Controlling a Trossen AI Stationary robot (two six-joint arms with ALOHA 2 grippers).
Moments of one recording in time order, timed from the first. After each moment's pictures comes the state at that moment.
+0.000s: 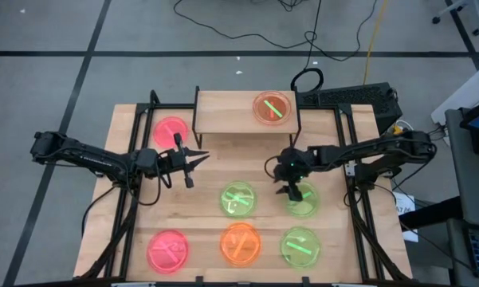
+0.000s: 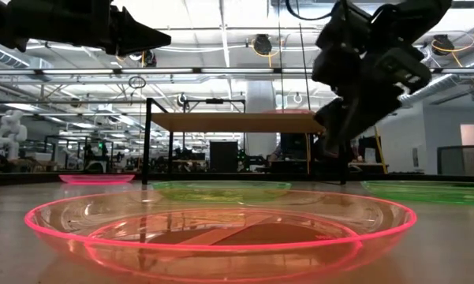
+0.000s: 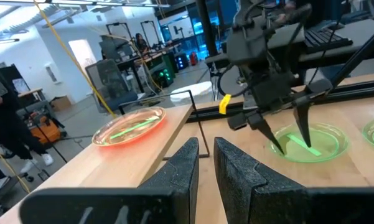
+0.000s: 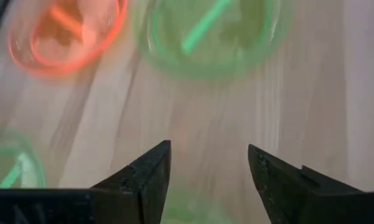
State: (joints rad) left arm -0.10 0.95 0.34 0.64 -0.37 0.29; right arm -0.08 1.38 0.64 -0.21 -0.34 -0.07
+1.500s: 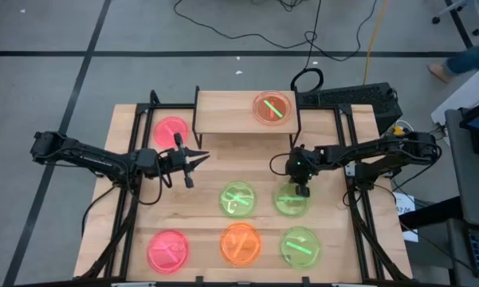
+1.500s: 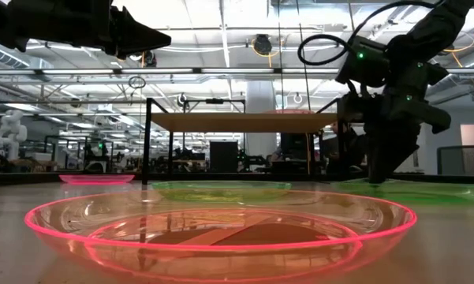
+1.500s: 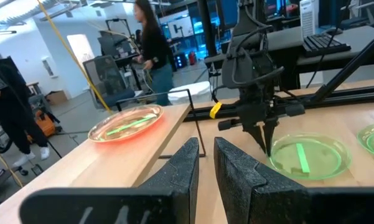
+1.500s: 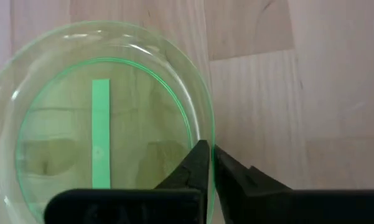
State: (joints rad) left arm -0.10 0.95 0.34 0.64 -0.37 0.25; right arm -0.16 1.33 0.48 -0.27 -0.21 0.01
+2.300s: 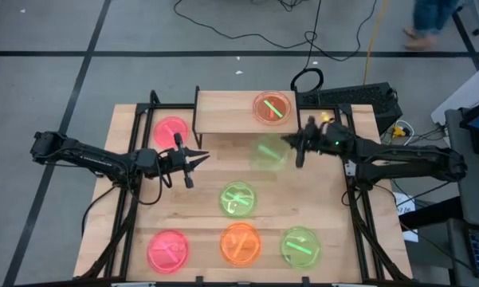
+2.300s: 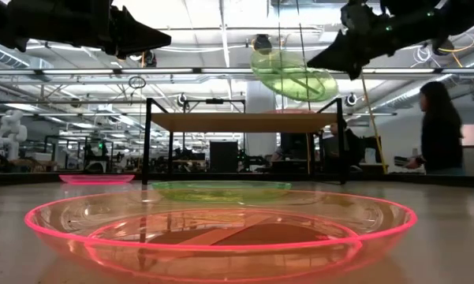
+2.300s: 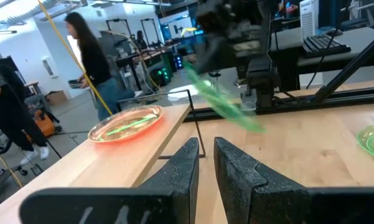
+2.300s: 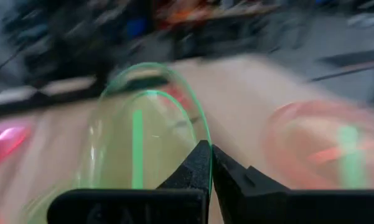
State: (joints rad) left arm -0.10 0.95 0.34 0.64 -0.37 0.24; right arm -0.29 0.87 0.48 0.19 0.07 0.08
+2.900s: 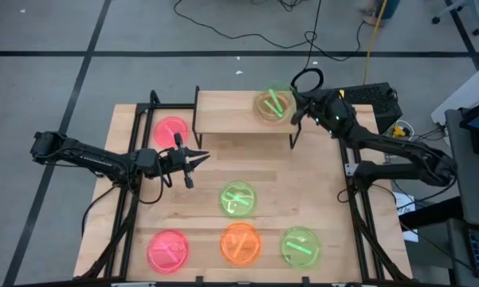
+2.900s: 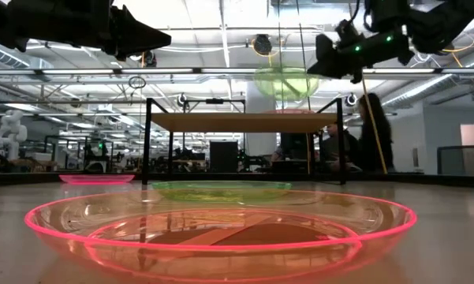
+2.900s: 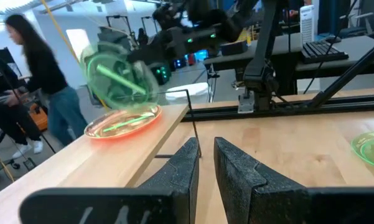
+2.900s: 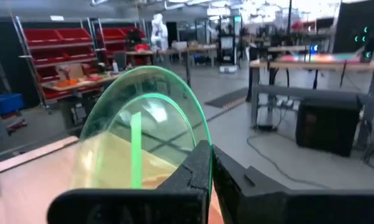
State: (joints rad) left arm -0.10 0.95 0.34 0.64 -0.37 0.20; right arm -0.66 1.08 0.52 0.56 0.15 0.10
